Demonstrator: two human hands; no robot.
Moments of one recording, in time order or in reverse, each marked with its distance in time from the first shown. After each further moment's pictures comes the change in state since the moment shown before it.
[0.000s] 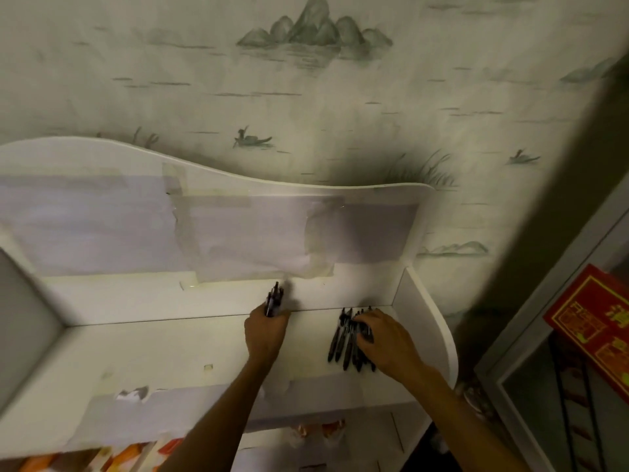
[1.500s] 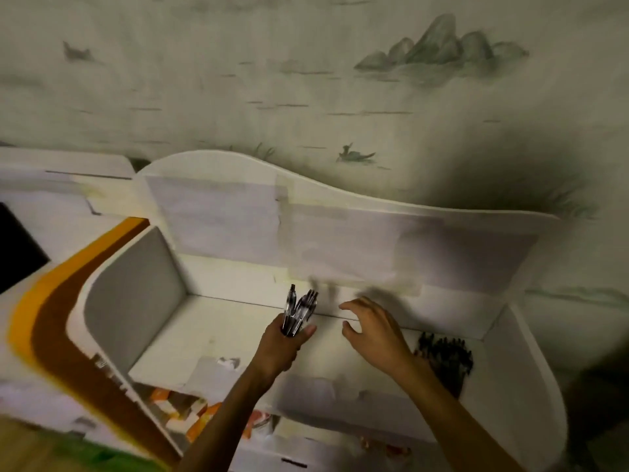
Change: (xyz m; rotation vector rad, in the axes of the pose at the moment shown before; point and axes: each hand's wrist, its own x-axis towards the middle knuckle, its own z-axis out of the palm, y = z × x) left_hand -0.031 0.005 -0.147 -0.146 -0.165 -0.142; right_hand 0.050 -0.151 0.022 0.100 -0.061 -0.338
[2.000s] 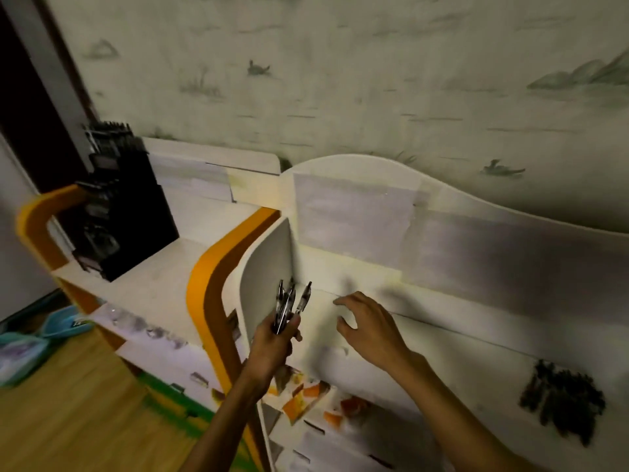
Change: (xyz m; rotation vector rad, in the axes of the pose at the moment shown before) left_hand -0.100 -0.011 -0.211 -0.124 0.304 0.109; right_hand 0.019 -0.212 0.089 0.070 -0.087 -0.233
